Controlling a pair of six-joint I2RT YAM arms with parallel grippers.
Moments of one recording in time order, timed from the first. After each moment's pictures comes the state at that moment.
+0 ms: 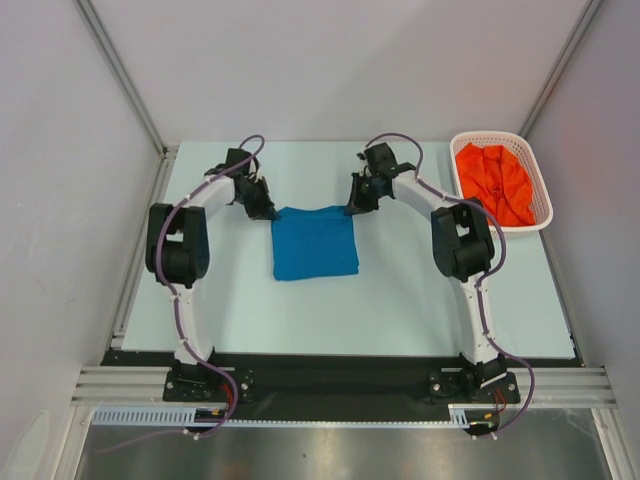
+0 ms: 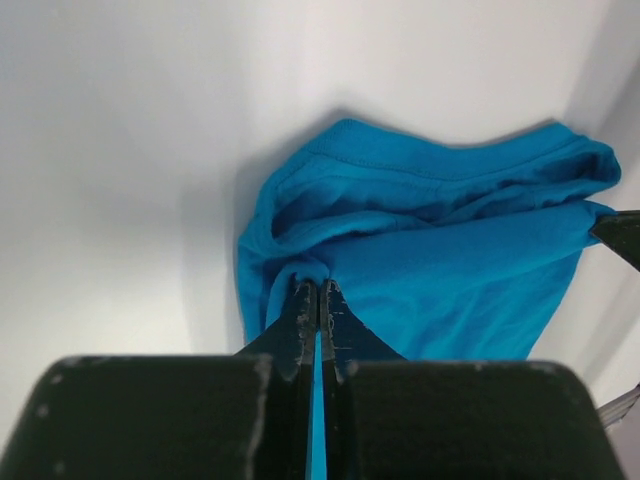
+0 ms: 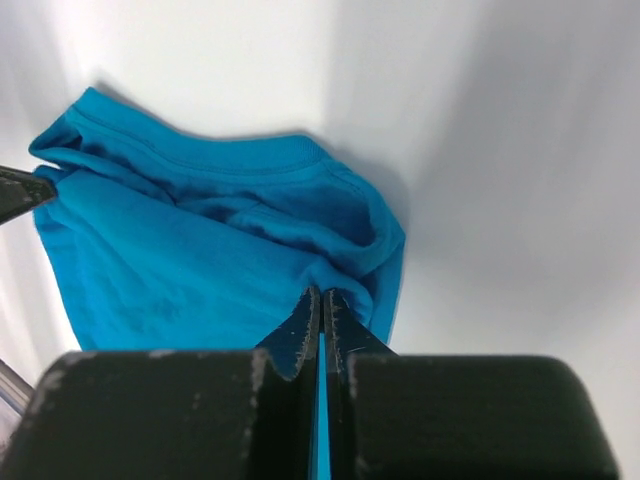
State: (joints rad) left arm -0.14 2.11 1.58 -0.57 0.33 -0.47; right arm 0.40 2.30 1.87 -0.53 -0.35 0.44
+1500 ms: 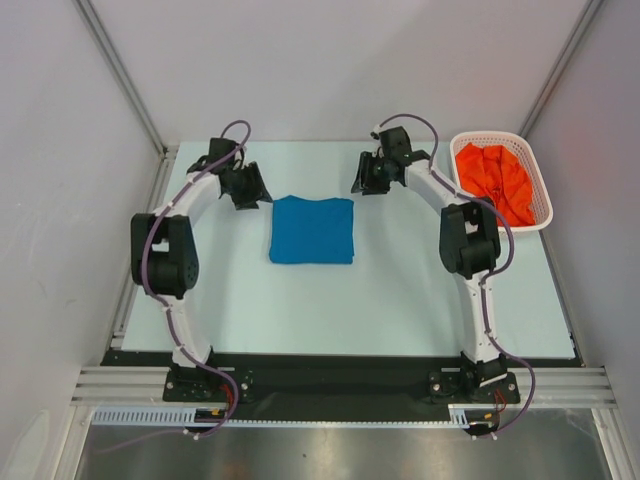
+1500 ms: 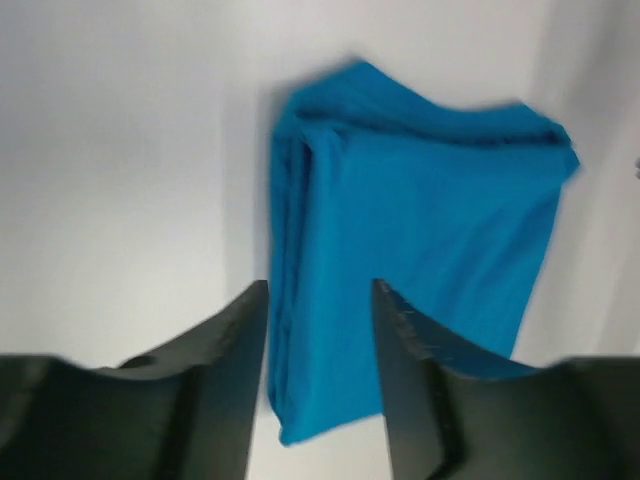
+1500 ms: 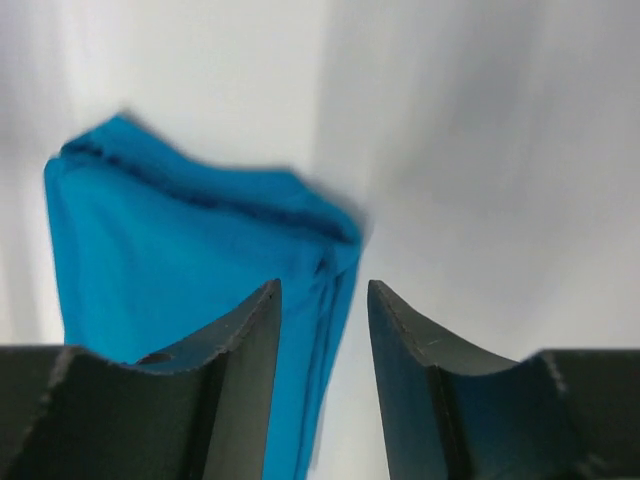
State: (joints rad) left arm -0.09 2.00 1.58 -0.55 0.26 -0.42; right arm 0.33 2.32 1.99 -0.51 -0.30 0.39
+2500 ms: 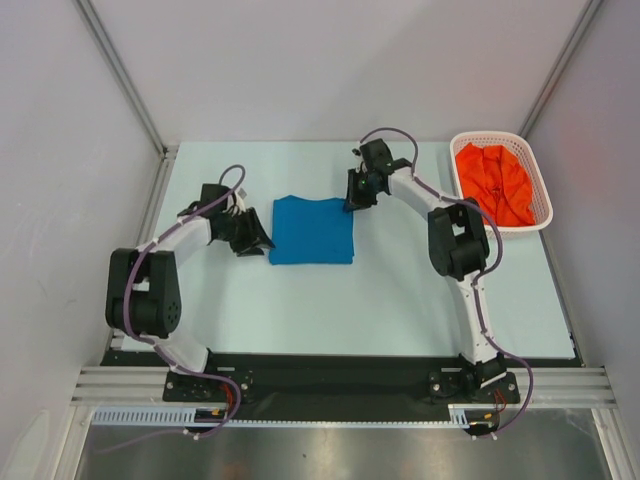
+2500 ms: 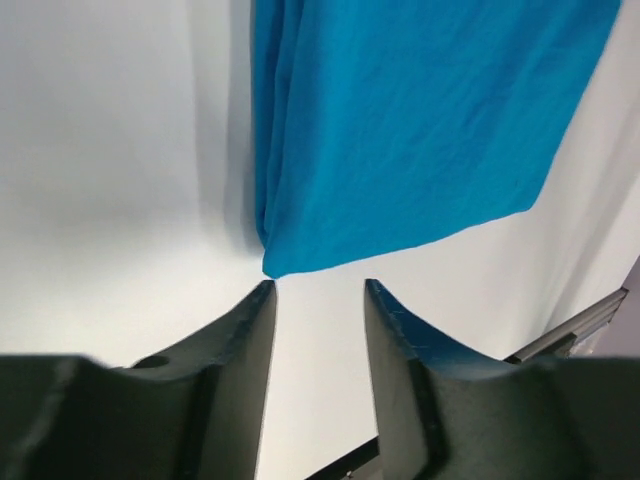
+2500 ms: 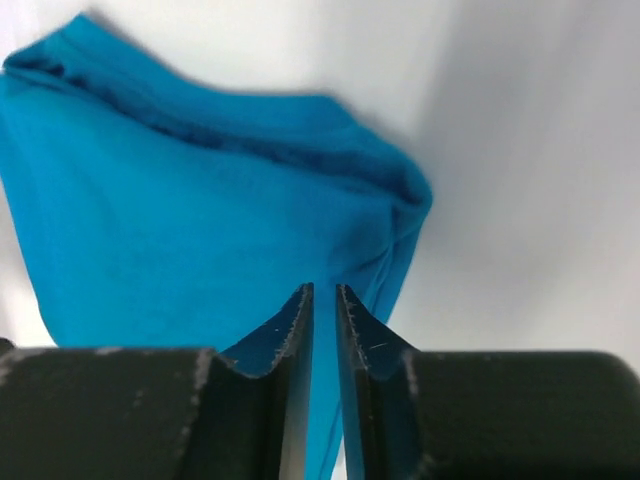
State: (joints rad) left arm -0.08 1.67 1.02 -0.44 0.48 -0.44; right arm 0.40 2.36 1.96 -0.54 -0.32 0.40
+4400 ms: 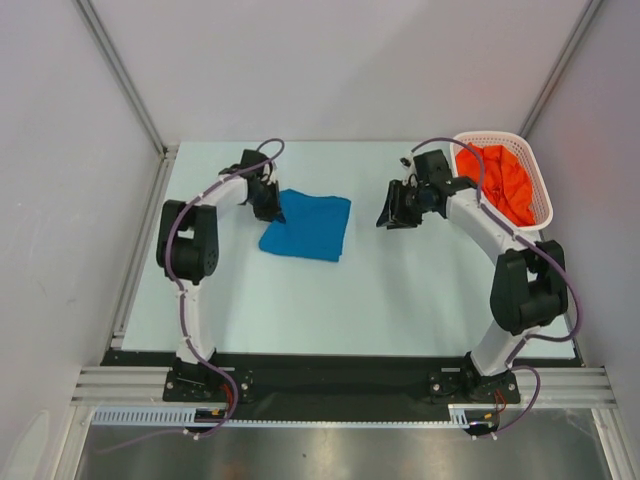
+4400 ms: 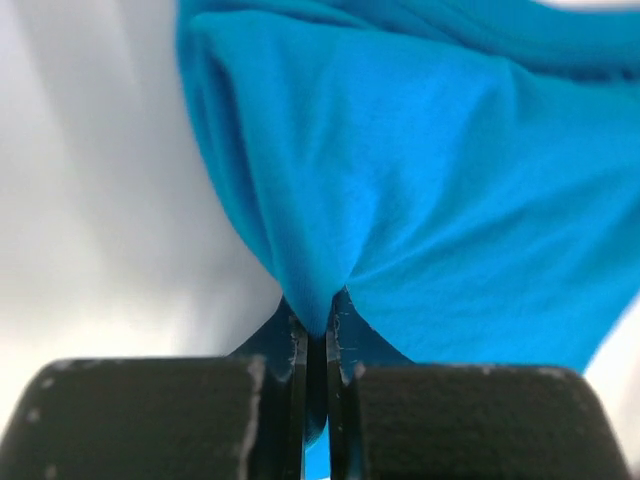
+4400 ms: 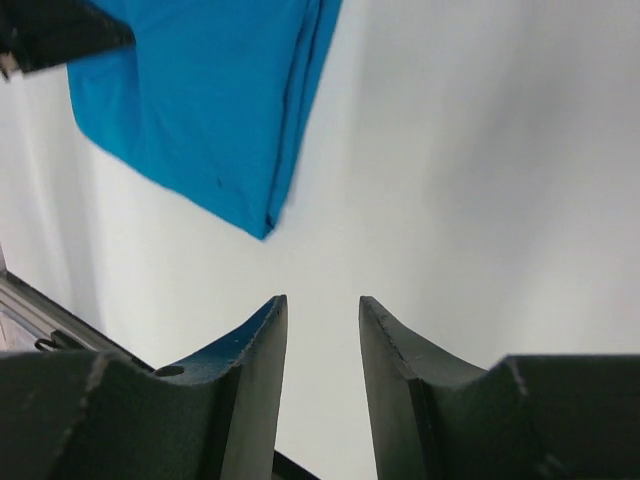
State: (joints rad) left arm -0.20 2.13 1.57 -0.56 0.28 -0.35; right arm 0.29 1.72 1.37 -0.60 -0.38 0.39
